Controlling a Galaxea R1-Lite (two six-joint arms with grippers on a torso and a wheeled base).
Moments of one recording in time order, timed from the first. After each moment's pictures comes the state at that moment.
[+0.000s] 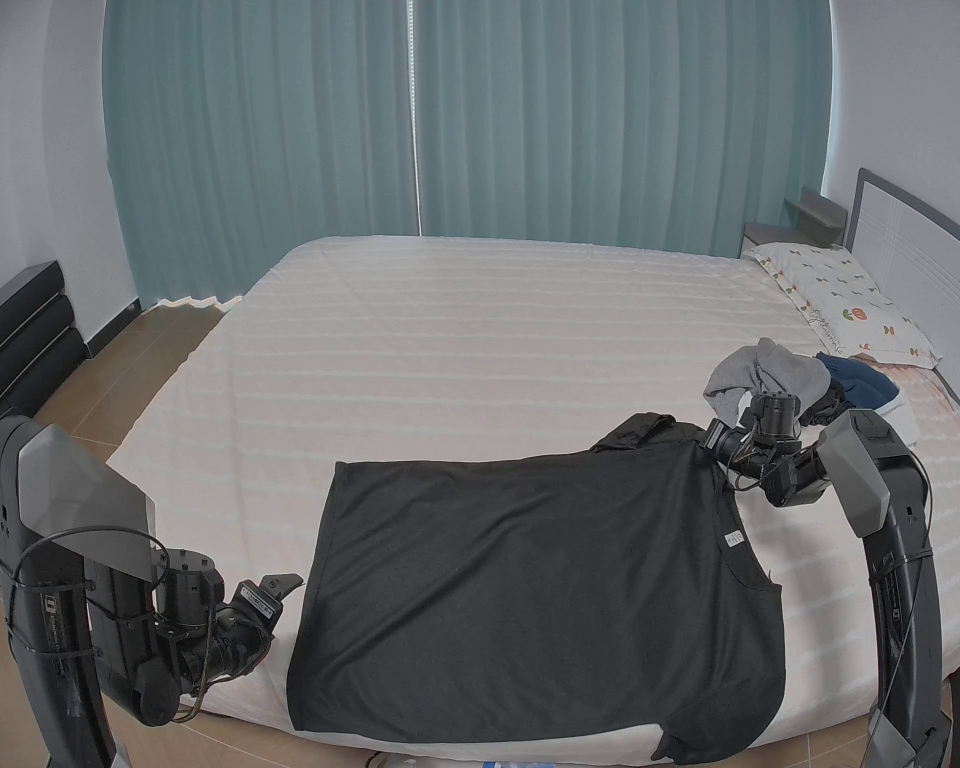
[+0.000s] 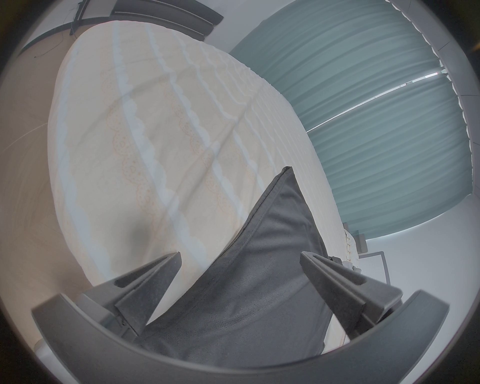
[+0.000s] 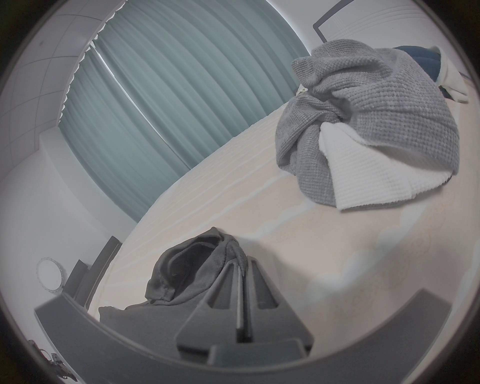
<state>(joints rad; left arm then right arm) -0.20 2.26 -0.07 -1.55 -0.01 -1.14 -0.05 2.77 -1.76 -0.65 0.24 0.54</state>
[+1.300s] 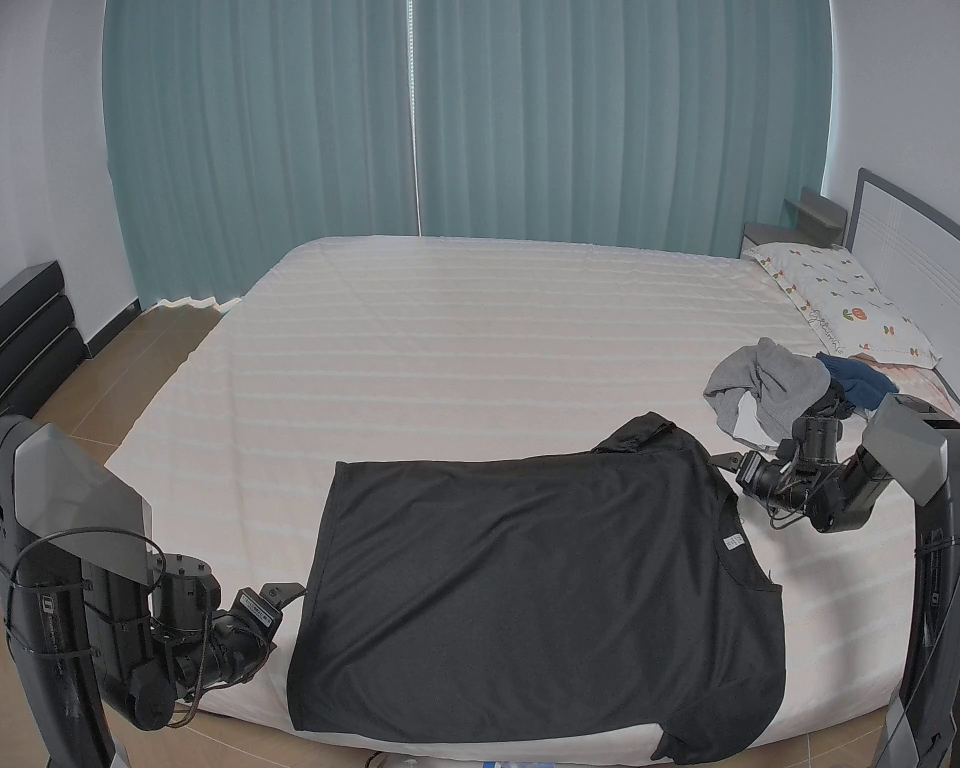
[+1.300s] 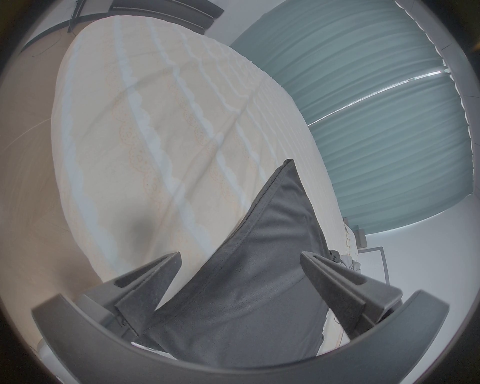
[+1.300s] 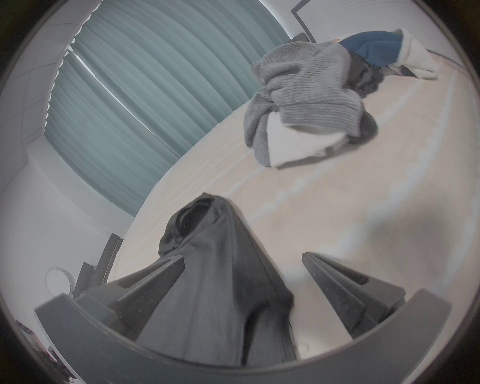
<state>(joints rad) -0.20 2.25 -0.03 -1.55 -0.05 -1.14 -0.12 2.51 -1.20 -0.80 0.32 0.55</state>
